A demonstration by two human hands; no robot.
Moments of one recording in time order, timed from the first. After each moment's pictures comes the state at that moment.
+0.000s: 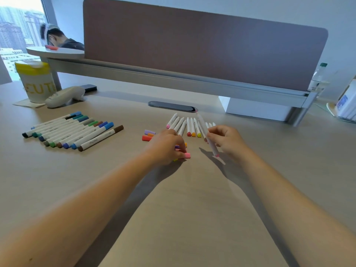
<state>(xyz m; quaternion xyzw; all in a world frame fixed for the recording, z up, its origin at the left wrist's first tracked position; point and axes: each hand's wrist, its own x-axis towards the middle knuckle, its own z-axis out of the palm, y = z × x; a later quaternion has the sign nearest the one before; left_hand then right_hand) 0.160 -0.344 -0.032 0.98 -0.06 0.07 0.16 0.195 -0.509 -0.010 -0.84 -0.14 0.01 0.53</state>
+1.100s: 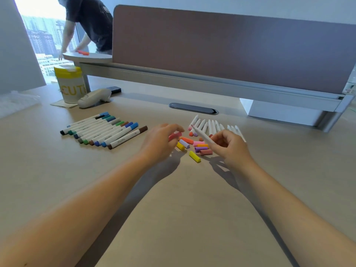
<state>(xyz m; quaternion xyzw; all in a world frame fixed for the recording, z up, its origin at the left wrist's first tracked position) 0.134 -0.298 -0.029 0.94 0.02 0.22 0.27 0.178 -0.473 -0.031 -0.84 -0.22 -0.03 0.49</state>
